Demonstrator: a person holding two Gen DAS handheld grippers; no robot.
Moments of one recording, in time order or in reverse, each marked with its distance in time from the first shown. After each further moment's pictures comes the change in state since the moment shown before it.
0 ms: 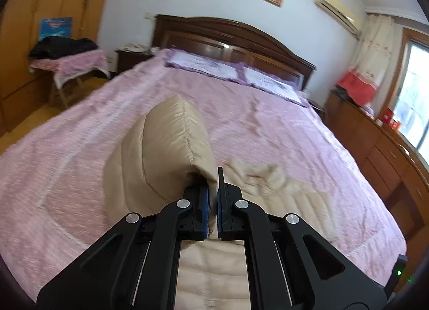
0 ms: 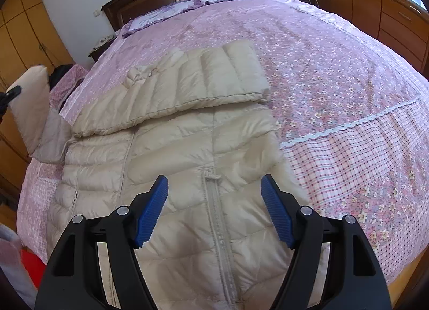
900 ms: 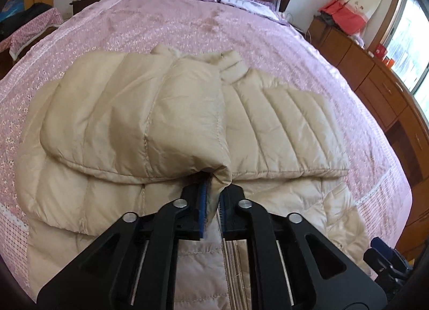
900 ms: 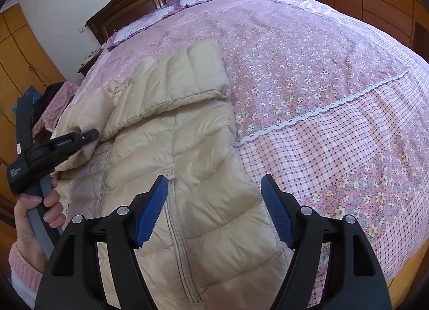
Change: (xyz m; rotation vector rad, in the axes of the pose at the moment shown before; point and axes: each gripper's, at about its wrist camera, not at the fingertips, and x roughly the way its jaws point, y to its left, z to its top) left arm 0.136 -0.113 -0.130 0.111 0.389 -0.069; right arm -0.003 -0.048 -0.004 0.103 -0.005 0.003
